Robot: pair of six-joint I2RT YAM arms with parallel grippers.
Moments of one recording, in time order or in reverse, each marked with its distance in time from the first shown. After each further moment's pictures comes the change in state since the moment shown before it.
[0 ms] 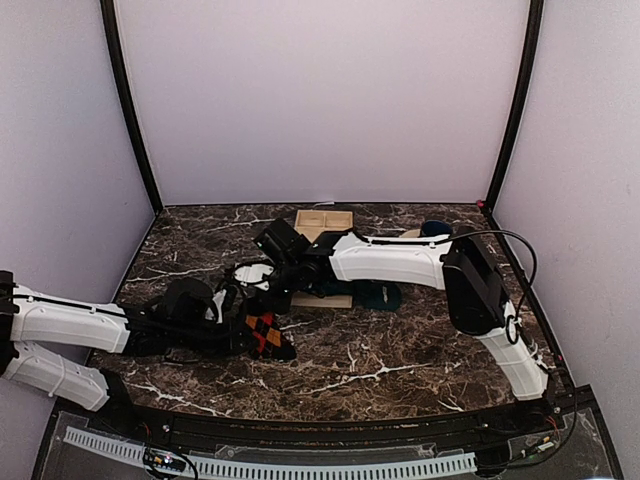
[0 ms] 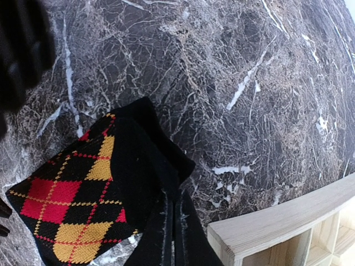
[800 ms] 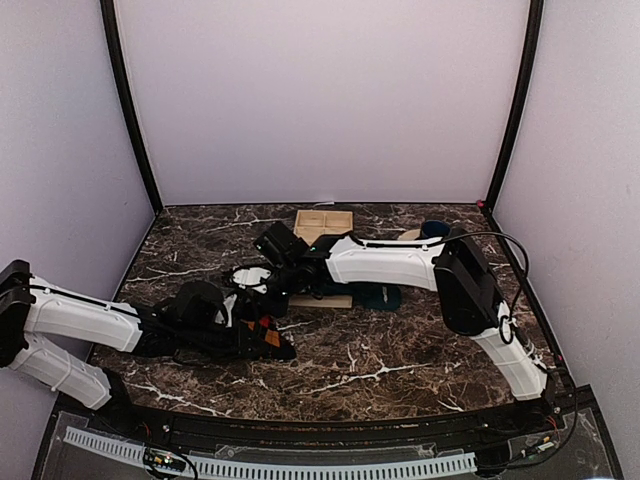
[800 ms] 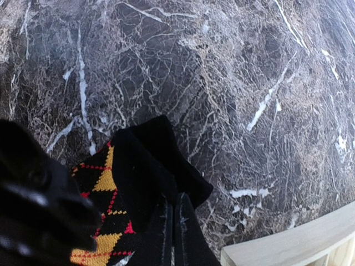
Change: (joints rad) left arm -0.018 0.112 0.019 0.077 0.034 0.001; right arm -0.009 0.045 0.028 0.020 -0.091 0.003
